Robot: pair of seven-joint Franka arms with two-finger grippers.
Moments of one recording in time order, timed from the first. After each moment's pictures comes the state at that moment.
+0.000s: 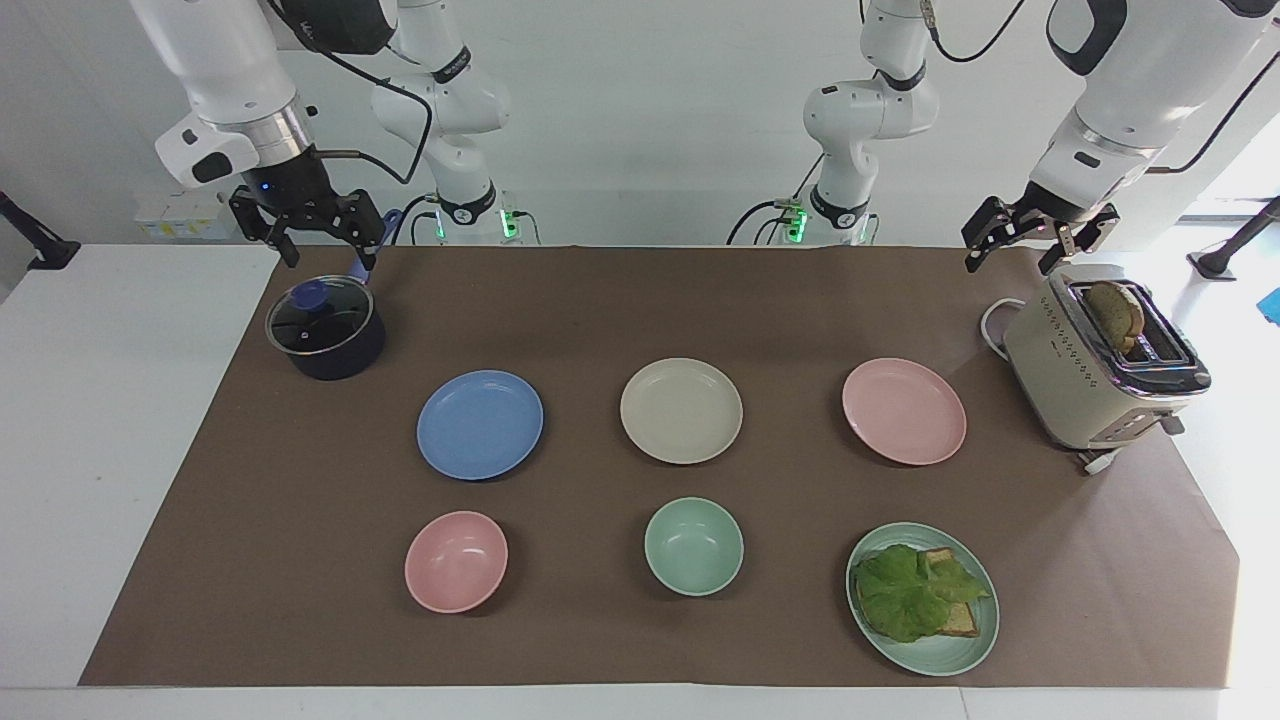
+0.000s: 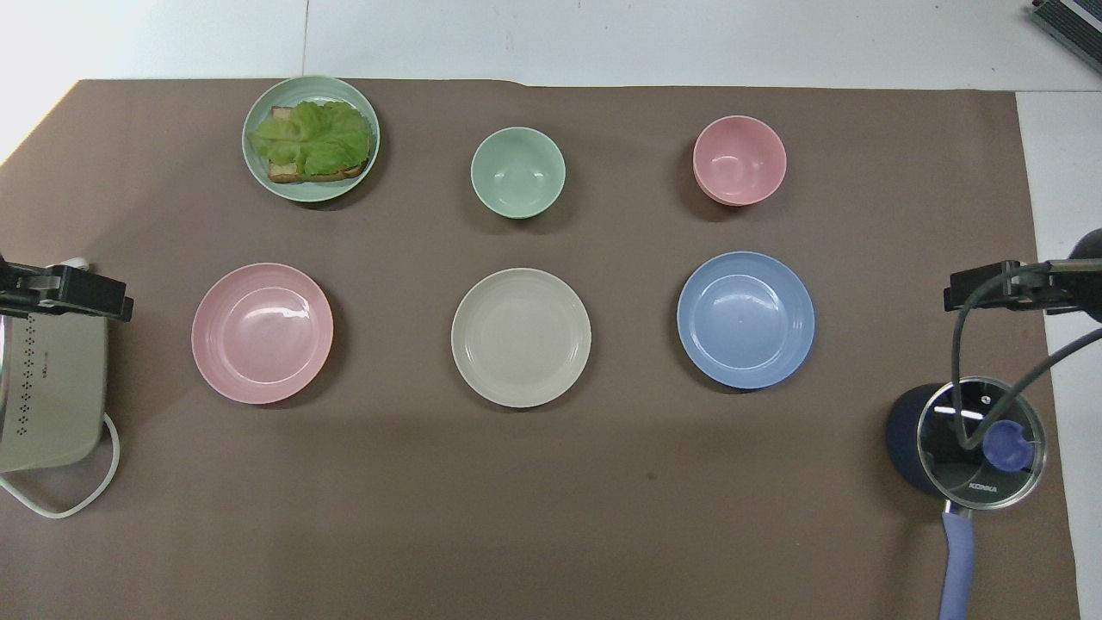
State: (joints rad) left arm 0.06 -0.05 -0.10 -1.62 -0.02 1.54 0.05; right arm 0.06 -0.07 -0.06 -1.65 -0.02 1.60 0.05
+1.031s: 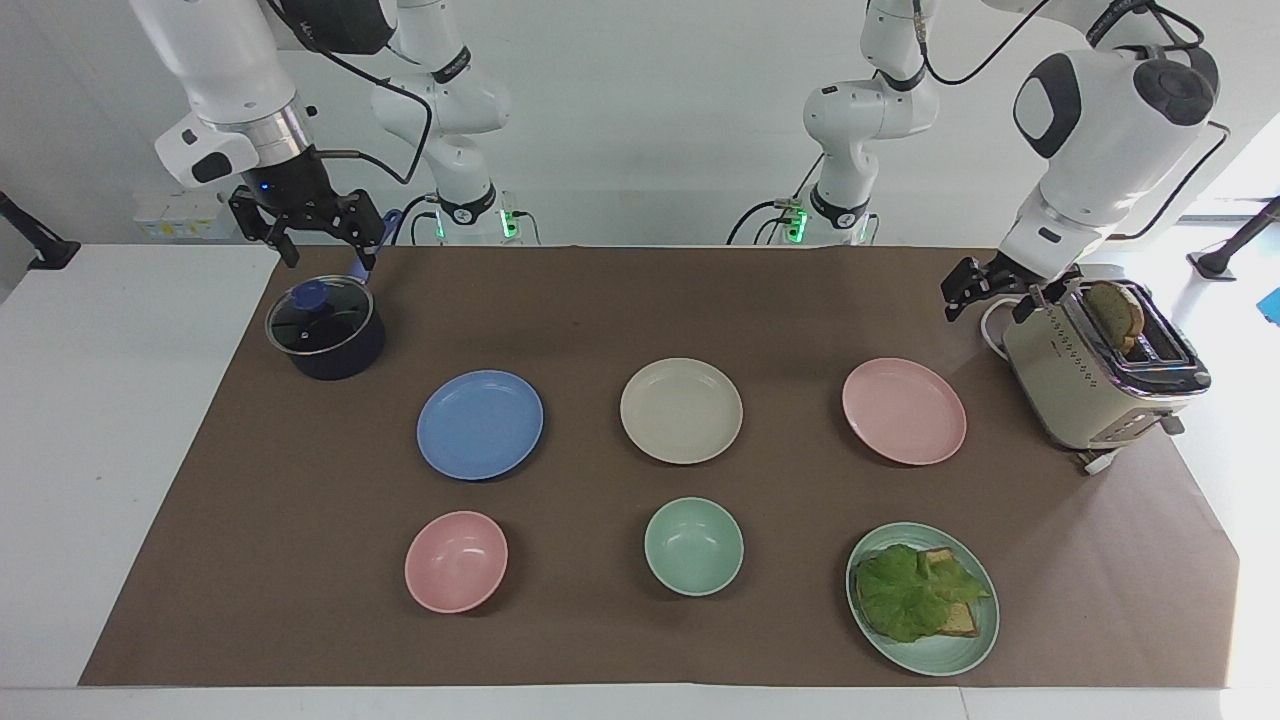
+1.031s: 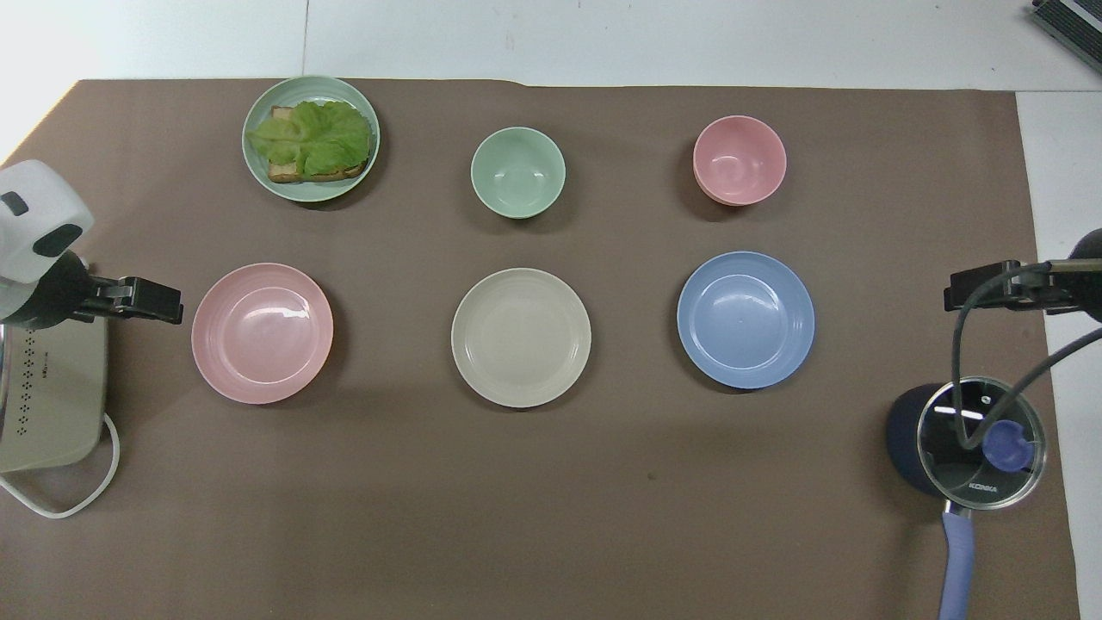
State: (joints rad) left arm 0.08 -0.03 -0.10 -1.87 -0.02 1.80 0.05; right arm 0.06 -0.07 -0.06 -1.65 -0.02 1.60 0.05
